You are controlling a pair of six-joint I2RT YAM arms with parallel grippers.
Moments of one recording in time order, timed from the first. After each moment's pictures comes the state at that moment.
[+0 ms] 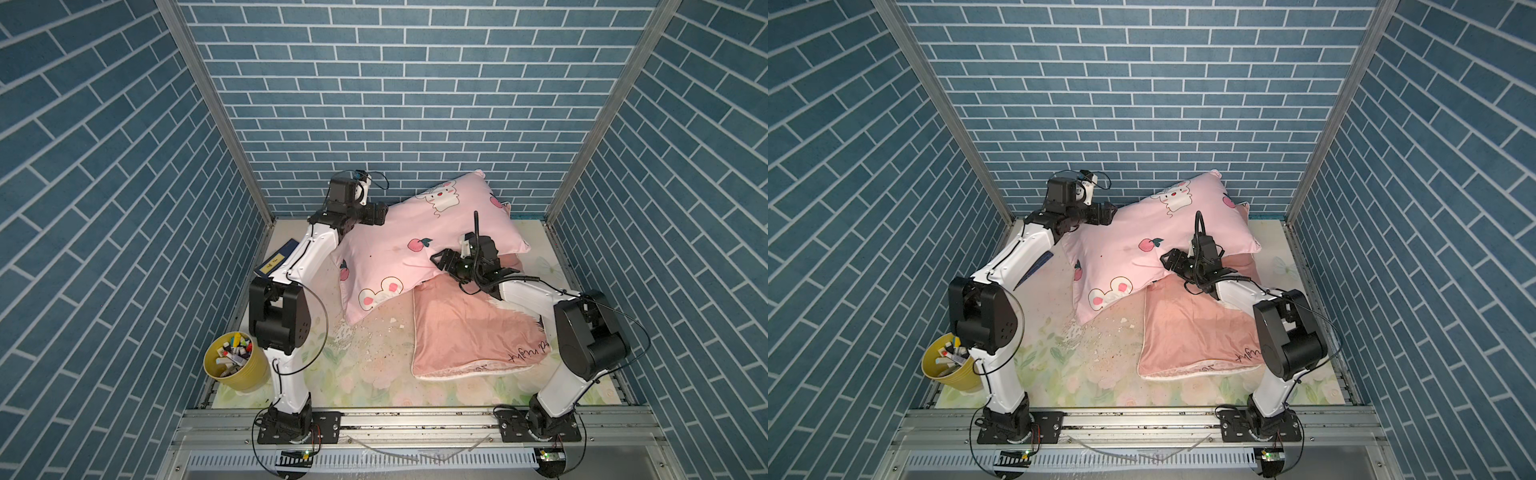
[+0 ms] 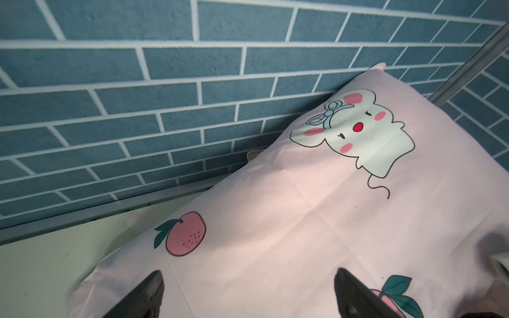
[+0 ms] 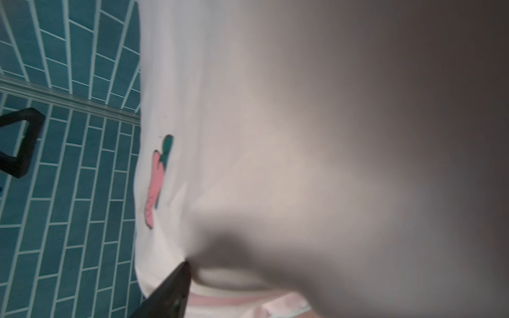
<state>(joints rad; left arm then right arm) -0.26 2.02 1.92 -0.41 0.22 -0.05 0.45 1.76 1.06 0.08 -0.31 0.84</state>
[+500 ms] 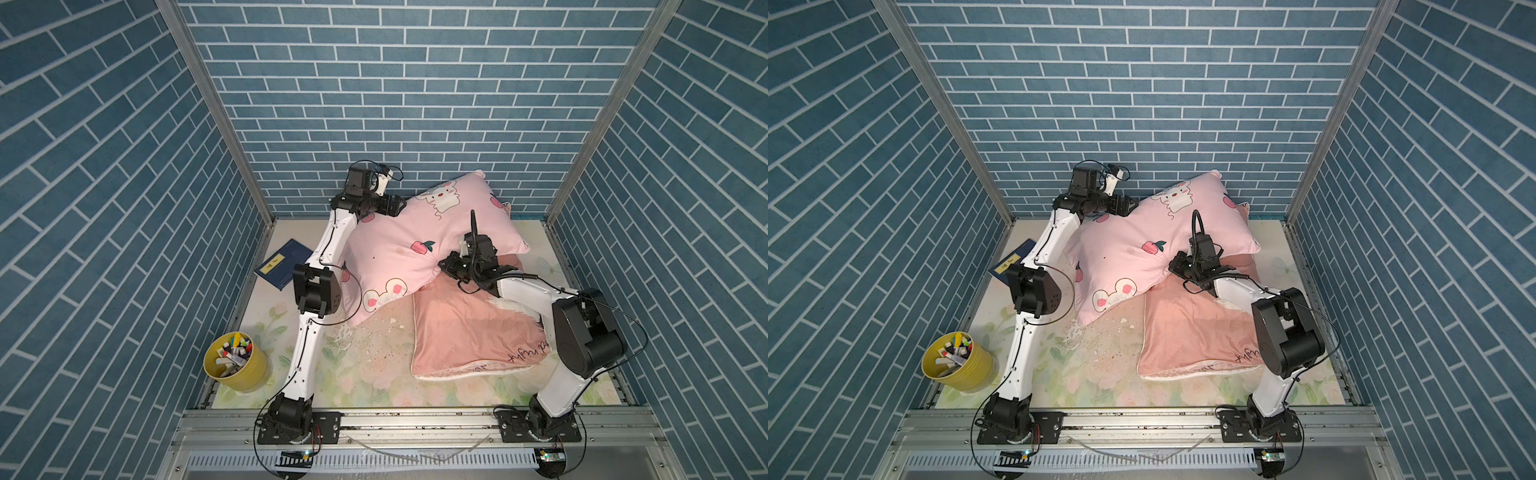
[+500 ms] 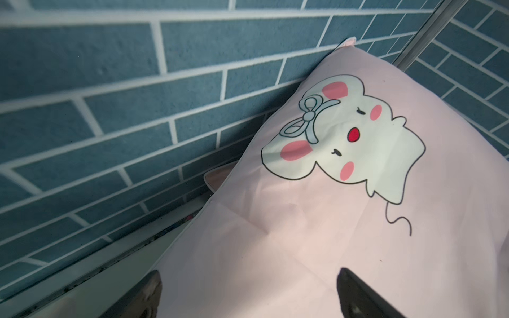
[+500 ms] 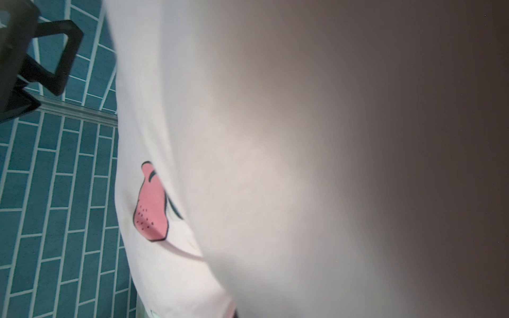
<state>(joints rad) -0.26 2.57 2.66 -0.66 0.47 0.01 0.45 1.72 1.07 0.01 -0.27 0.80</state>
